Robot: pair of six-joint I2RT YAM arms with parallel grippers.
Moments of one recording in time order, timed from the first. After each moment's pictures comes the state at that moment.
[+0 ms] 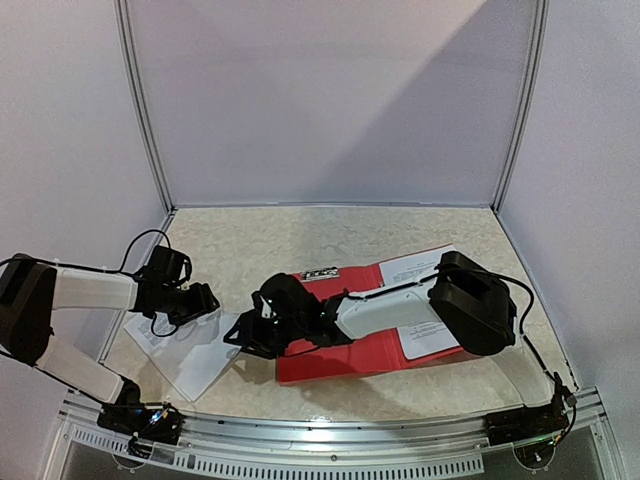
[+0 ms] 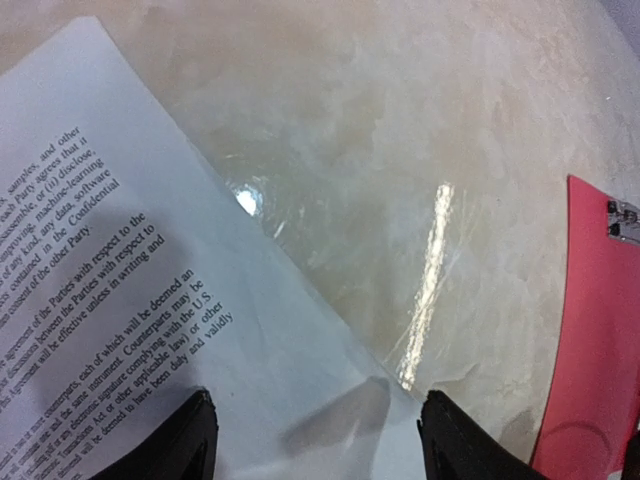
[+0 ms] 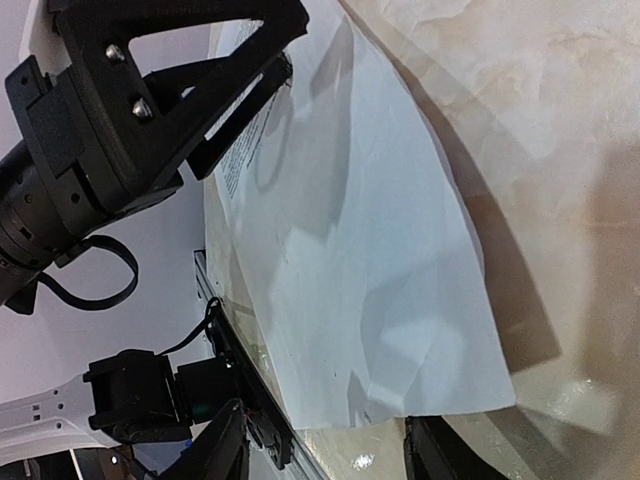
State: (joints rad) left arm -0.27 1.40 0.53 -0.11 0.07 -0.63; right arm 1.18 2.38 1.66 0.17 -0.33 1.28
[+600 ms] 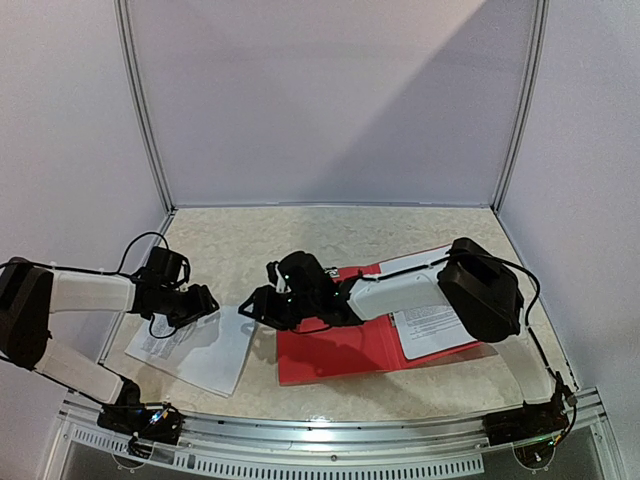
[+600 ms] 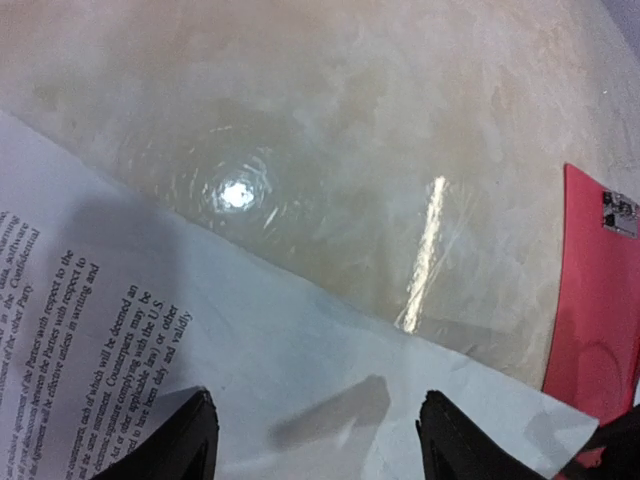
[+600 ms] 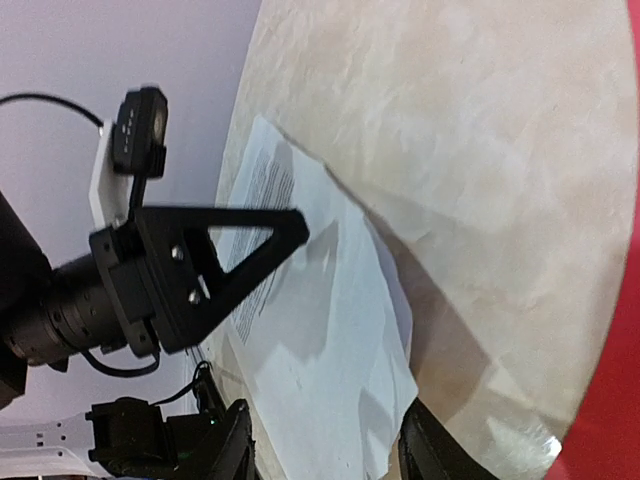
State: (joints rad) left arm -0.27 1.38 0.52 -0.13 0.09 -0.64; right arm 1.09 2.34 1.63 0.21 -0.26 1.12
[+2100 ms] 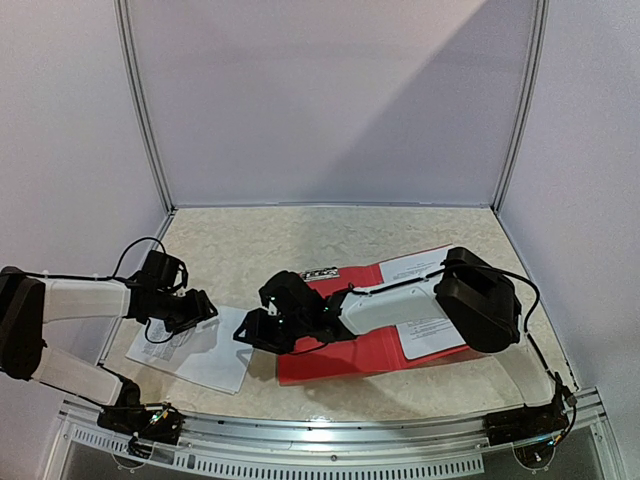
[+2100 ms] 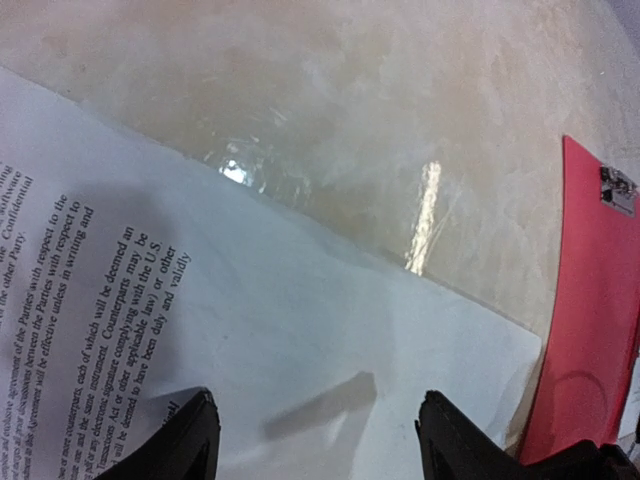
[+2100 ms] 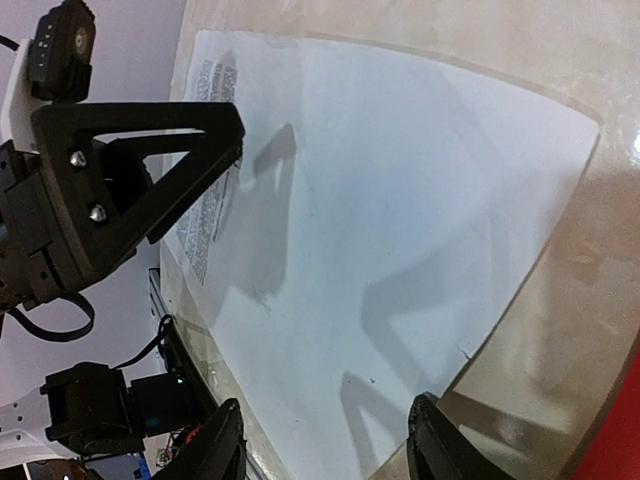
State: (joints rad) left arm -0.27 1.31 0.48 -0.18 0.13 -0.65; right arm 1.16 2.35 1.64 0.08 -0.24 1.17
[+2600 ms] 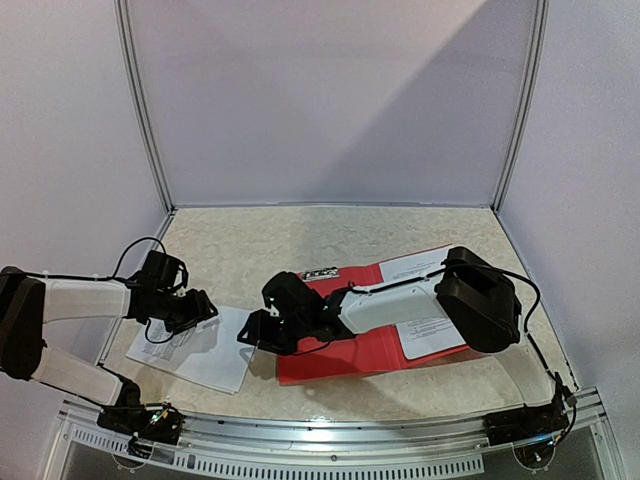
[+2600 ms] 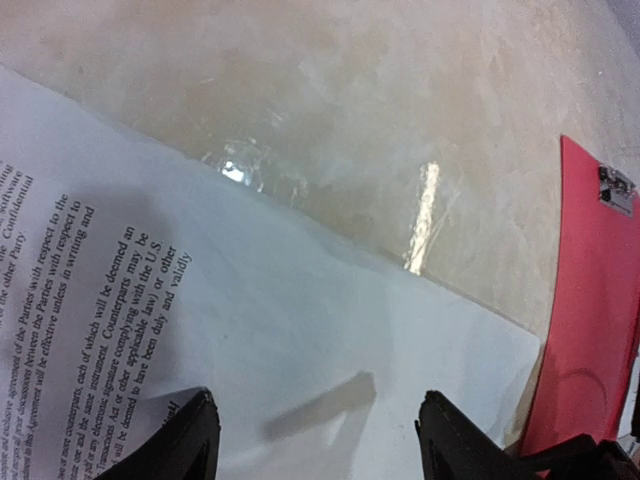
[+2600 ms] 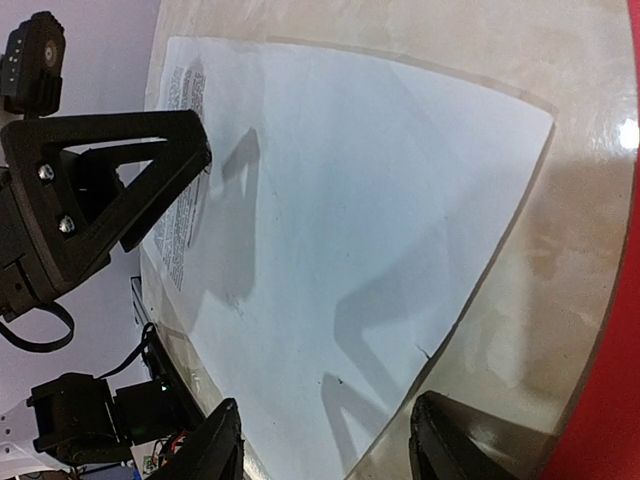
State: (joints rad) left arm -0.27 1.31 0.48 -0.18 0.13 -0.65; right arm 1.17 2.35 1.65 0.01 -0.21 1.17
